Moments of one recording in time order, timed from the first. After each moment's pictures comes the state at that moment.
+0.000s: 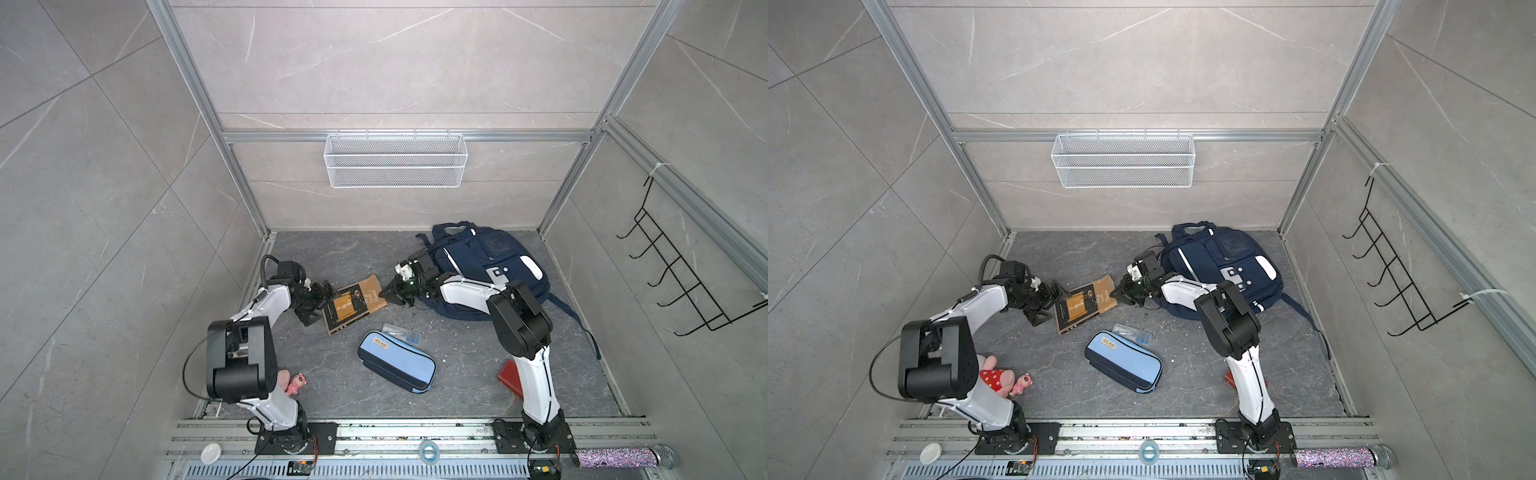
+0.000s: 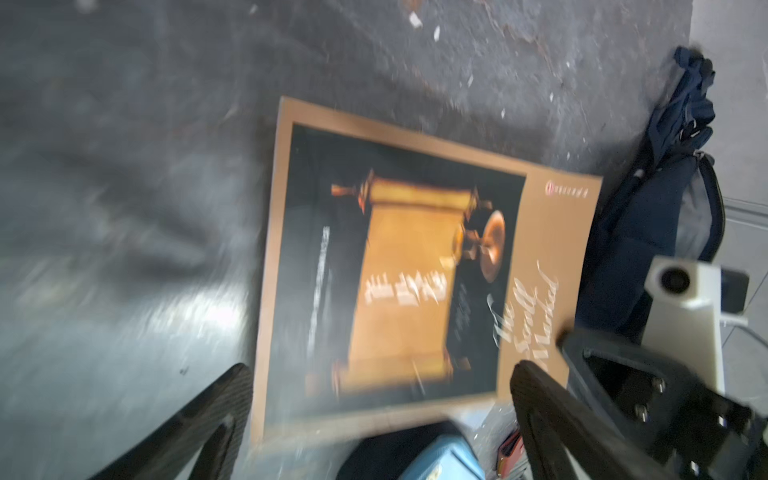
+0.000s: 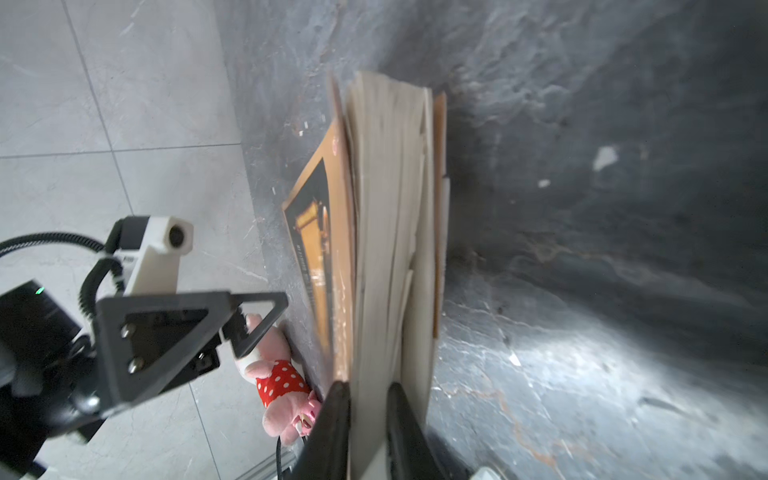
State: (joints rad) left arm 0.05 1.56 0.99 -0.63 0.49 -0.58; right arm 0.60 2.16 1.48 -0.07 -0.64 0.99
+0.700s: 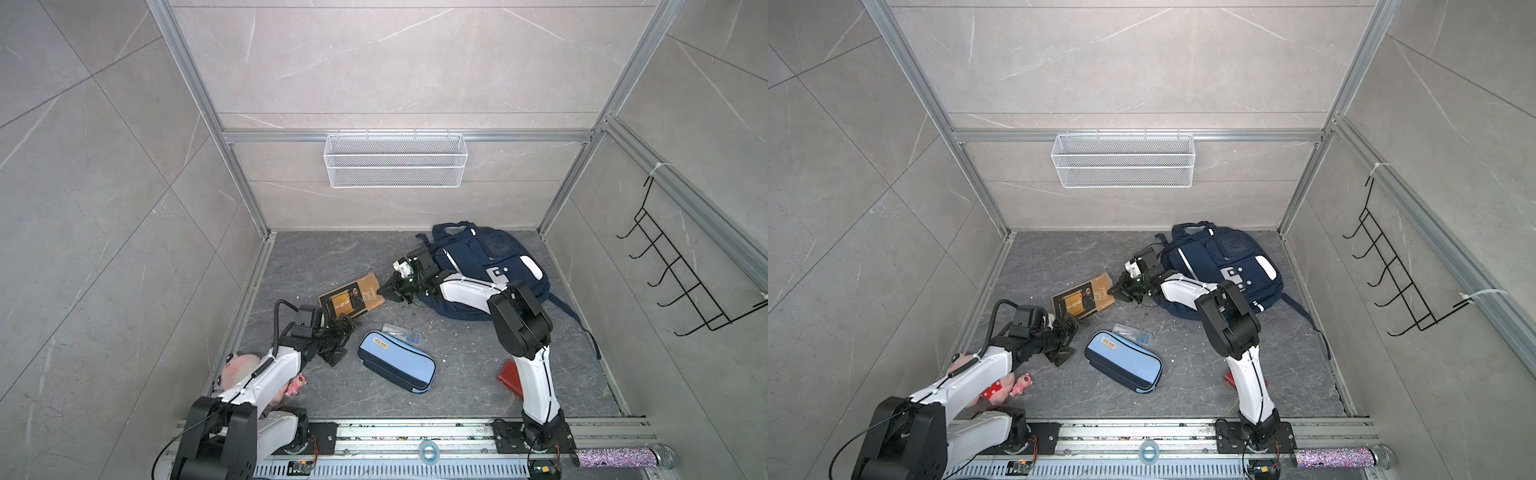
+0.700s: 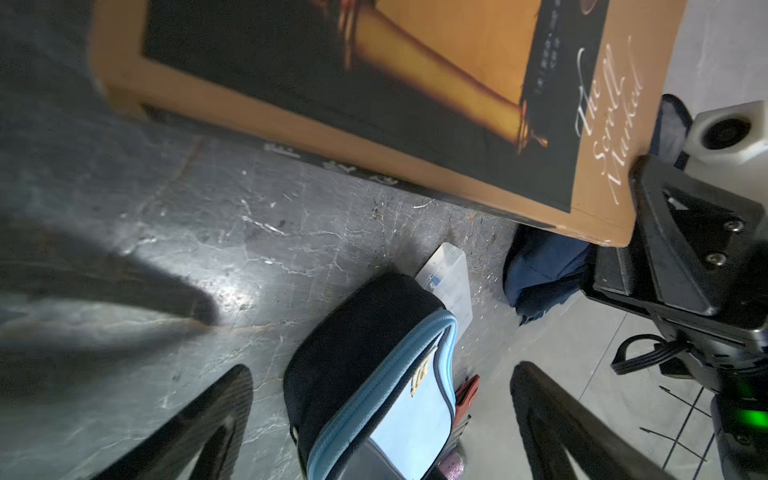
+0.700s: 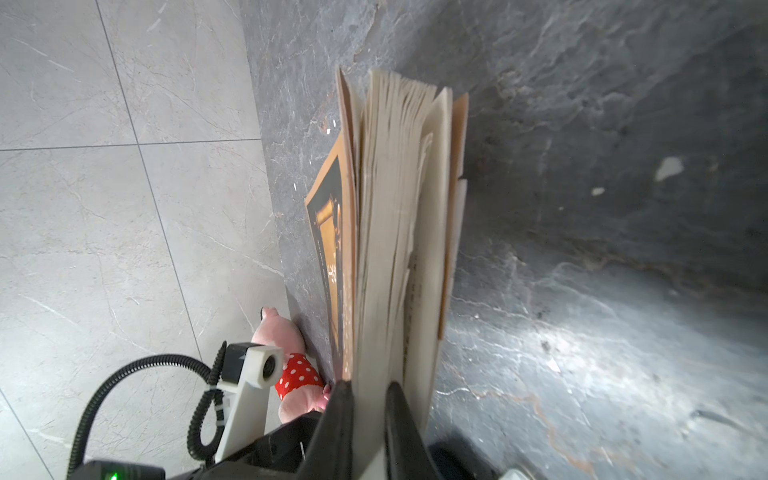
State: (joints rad) left arm -0.22 1.10 0.42 -0.18 0.46 -1.19; right arm 0.60 2.16 1.51 -0.08 -0.67 1.00
